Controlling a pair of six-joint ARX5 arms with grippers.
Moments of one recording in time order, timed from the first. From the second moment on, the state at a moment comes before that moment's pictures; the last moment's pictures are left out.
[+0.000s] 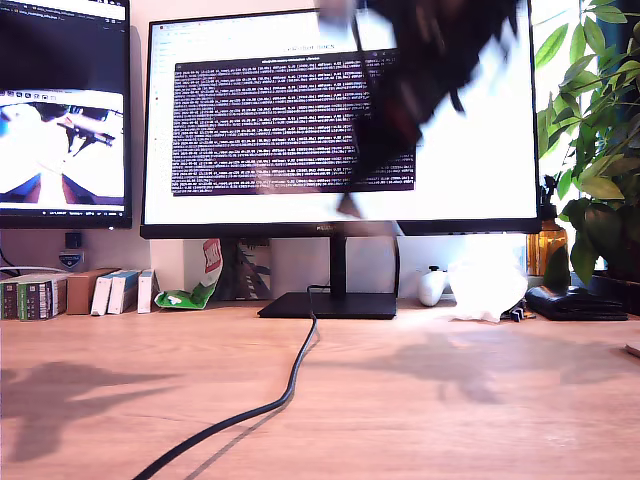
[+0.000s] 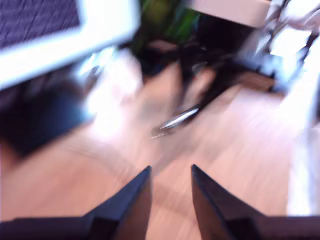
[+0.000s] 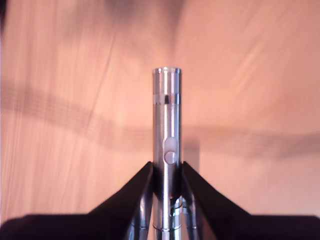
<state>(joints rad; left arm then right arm) -0.08 0.91 0.63 -0.19 1.05 0.34 0.59 1.65 1.38 -0.73 -0.46 -0.89</state>
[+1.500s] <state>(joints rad) -0.25 1.16 0.63 1.27 0.99 -0.52 0.75 1.64 1.85 -0.77 -0.68 -0.71</state>
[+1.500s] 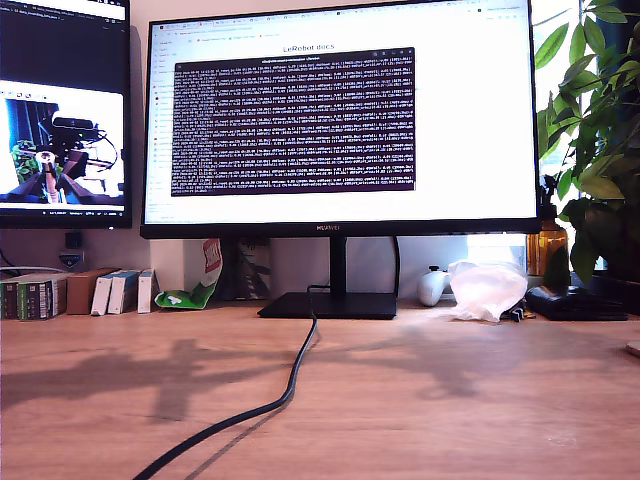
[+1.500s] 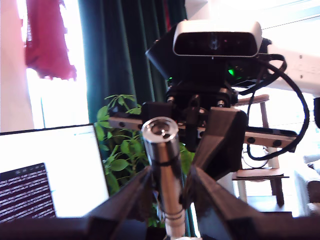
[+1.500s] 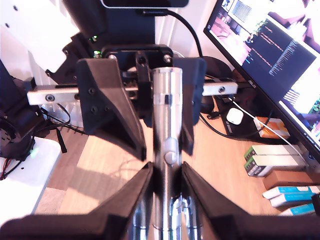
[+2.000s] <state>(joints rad) -0.23 1.16 0.63 1.30 1.04 -0.49 0.76 1.64 1.85 -0.82 -0.63 -0.71</state>
